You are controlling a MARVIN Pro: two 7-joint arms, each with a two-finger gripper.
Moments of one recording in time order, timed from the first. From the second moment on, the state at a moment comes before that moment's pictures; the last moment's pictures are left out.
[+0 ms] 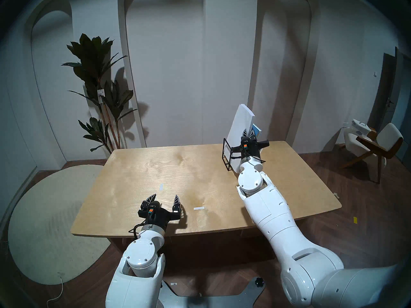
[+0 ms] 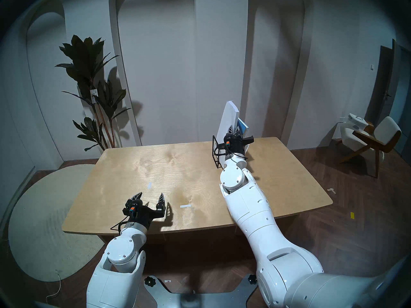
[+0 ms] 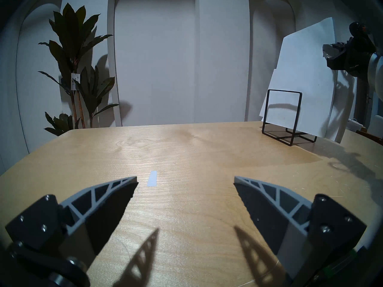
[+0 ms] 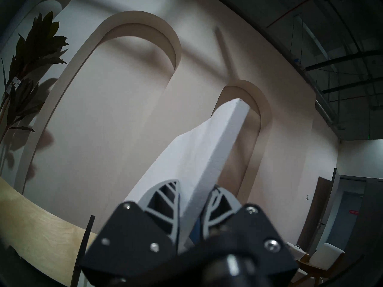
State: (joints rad) left arm 1.88 -1.57 -1.54 -1.73 0.03 -0.02 0.00; right arm -1.10 -1.56 1.35 -1.09 -0.45 -0.22 -0.46
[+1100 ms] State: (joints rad) left arm 1.88 -1.57 -1.54 -1.73 0.03 -0.02 0.00; right arm -1.15 -1.50 1.24 -1.33 -0.57 -0.22 -0.52
